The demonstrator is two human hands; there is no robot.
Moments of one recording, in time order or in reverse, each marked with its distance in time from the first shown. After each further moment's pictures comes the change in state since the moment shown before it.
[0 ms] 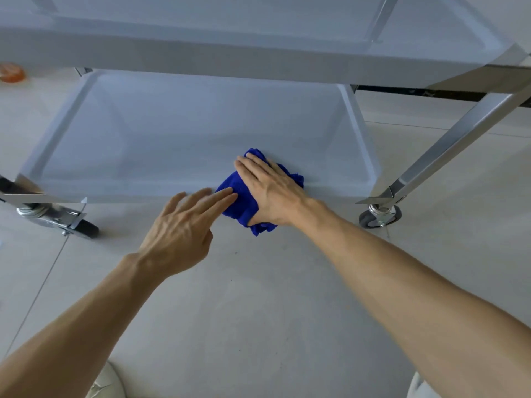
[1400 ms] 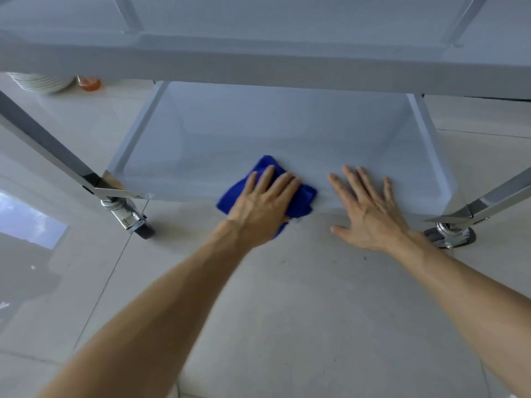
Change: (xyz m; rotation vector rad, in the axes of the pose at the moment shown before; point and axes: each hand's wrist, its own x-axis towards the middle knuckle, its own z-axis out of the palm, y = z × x) left_hand 0.061 -0.015 0.016 0.154 -0.034 0.002; right_hand -0.032 0.045 0.027 -0.076 -0.068 0.293
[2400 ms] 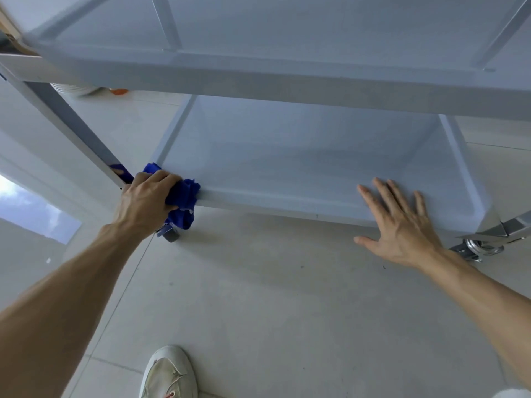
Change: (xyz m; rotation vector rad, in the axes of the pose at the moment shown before) left_hand -0.117 -0.175 -0.039 -0.058 0.064 -0.510; right_hand -0.010 0.001 0.002 0.010 0.060 0.055
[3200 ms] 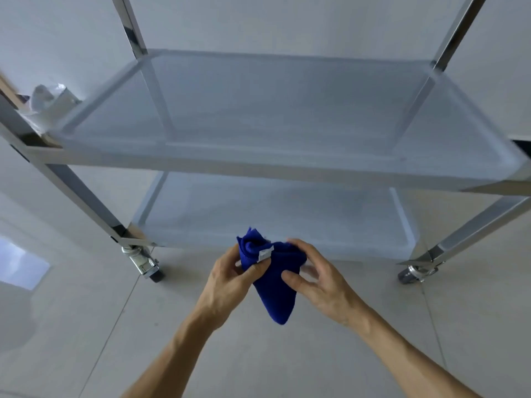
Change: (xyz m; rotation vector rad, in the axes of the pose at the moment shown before) left_hand -0.065 0.189 -0.031 -1.468 -0.244 -0.121; right_hand -0.062 -0.084 -0.064 1.482 -0.129 -0.061
